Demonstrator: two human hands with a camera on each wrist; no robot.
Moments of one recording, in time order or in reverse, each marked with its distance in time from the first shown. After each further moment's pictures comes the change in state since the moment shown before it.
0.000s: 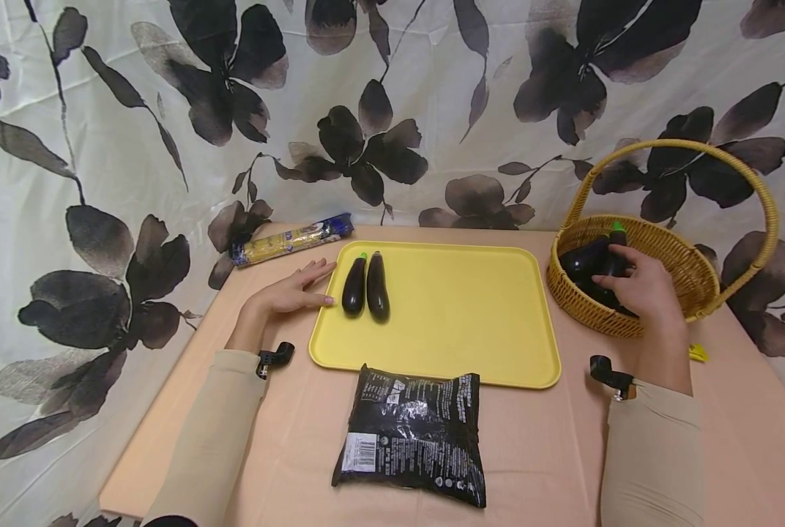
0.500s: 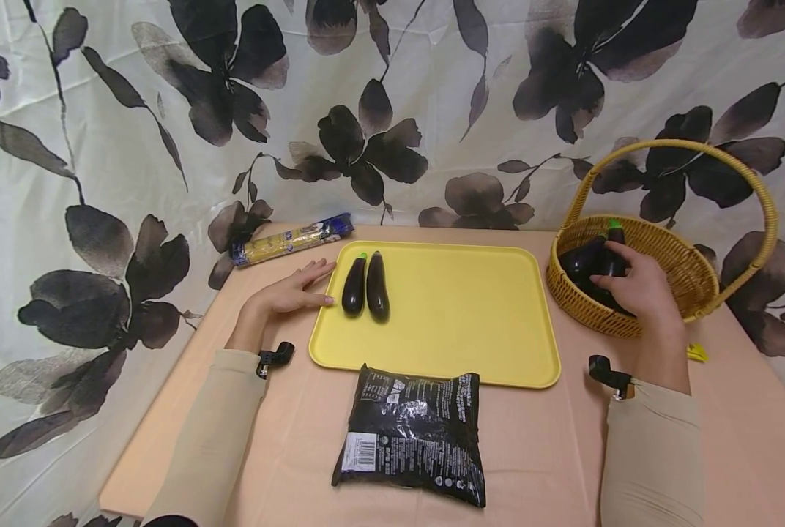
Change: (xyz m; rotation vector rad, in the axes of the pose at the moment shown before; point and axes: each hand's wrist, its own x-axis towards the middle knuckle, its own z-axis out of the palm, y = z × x) left_hand 0.000 -0.001 0.001 0.006 0.004 -0.002; right_hand 0.004 0.000 0.001 -0.022 -0.014 -0.044
